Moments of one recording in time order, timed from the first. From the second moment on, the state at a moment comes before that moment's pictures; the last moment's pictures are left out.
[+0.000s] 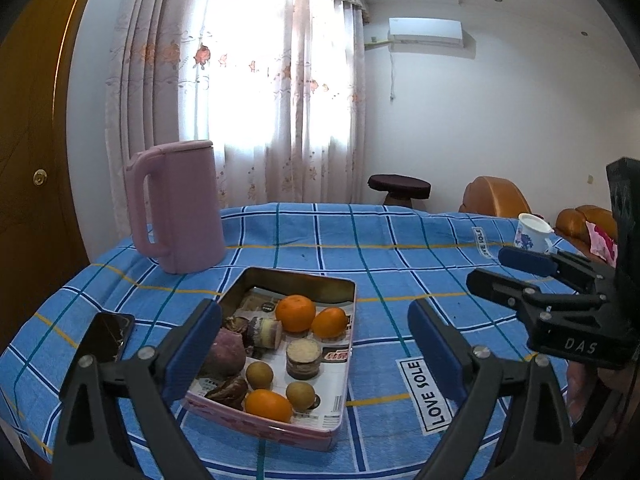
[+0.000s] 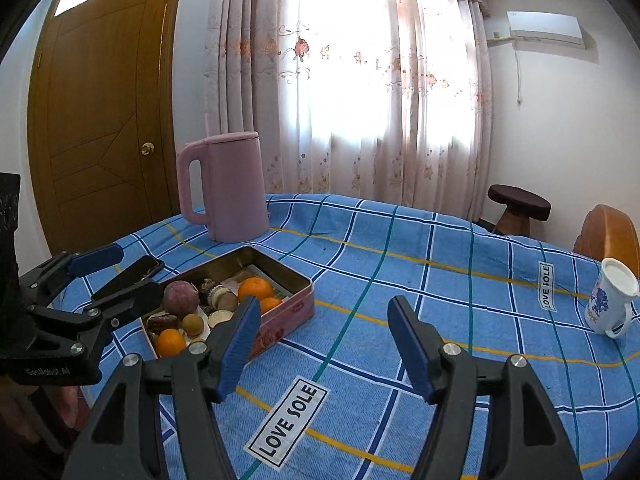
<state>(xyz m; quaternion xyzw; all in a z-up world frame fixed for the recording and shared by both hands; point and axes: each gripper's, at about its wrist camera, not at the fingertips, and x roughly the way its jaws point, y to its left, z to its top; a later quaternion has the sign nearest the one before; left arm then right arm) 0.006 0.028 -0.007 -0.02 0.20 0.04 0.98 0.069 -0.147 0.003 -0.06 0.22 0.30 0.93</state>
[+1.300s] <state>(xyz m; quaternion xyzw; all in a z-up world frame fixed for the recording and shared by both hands) 0.010 0.023 -0.006 -0.02 0.21 0.05 0.98 0.067 -0.157 0.004 -0.06 0.21 0.29 0.93</state>
